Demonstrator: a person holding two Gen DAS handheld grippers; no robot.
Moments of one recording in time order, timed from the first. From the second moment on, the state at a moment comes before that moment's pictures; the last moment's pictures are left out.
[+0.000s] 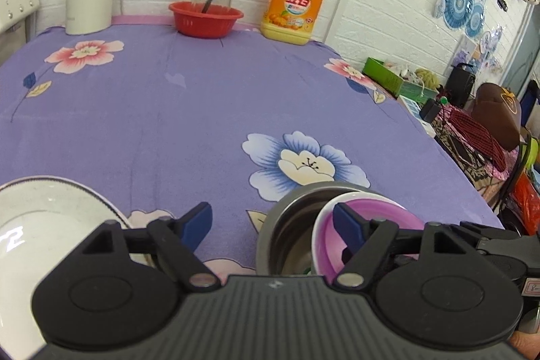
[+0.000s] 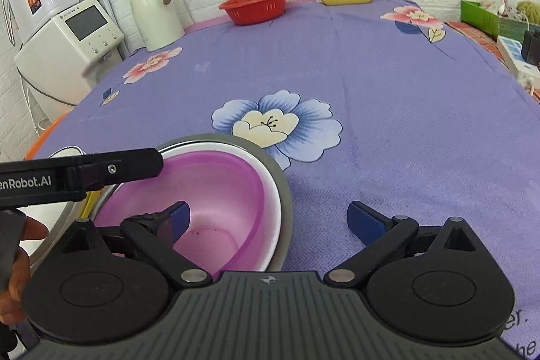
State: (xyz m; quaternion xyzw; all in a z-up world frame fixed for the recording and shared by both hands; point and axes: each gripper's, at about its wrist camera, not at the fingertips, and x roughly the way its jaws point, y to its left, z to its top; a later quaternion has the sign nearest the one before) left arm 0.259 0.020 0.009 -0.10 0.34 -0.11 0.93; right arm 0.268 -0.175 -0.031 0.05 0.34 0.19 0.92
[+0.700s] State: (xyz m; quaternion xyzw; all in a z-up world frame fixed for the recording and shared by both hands) left arm 0.292 0.015 0.006 -0.01 0.40 -0.20 0.89; right arm 0.255 -0.170 -0.021 0.04 0.36 0.18 0.92
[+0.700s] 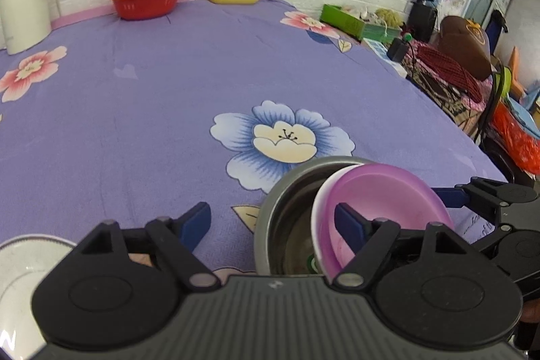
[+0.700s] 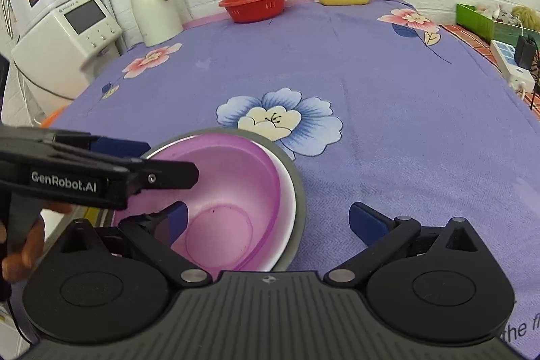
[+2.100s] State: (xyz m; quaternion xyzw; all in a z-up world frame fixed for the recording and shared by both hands) left arm 0.296 0.010 0.011 -0.08 0.41 -0.21 0.88; right arm 0.260 -0.137 -0.007 0.04 0.35 0.22 0.91
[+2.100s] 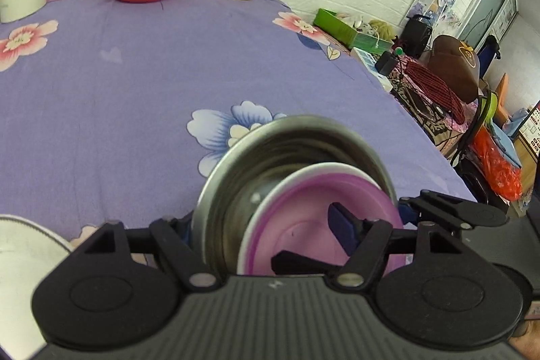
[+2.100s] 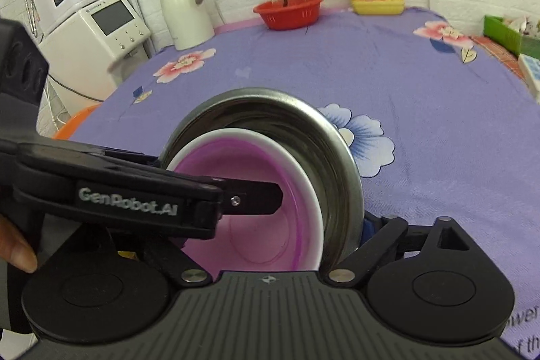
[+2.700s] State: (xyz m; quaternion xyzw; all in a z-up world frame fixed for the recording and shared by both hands) left arm 0.304 0.012 -0.006 -0.08 0.43 -0.19 0.88; right arm 0.266 -0.143 -0.024 0.03 0.35 0.22 0.91
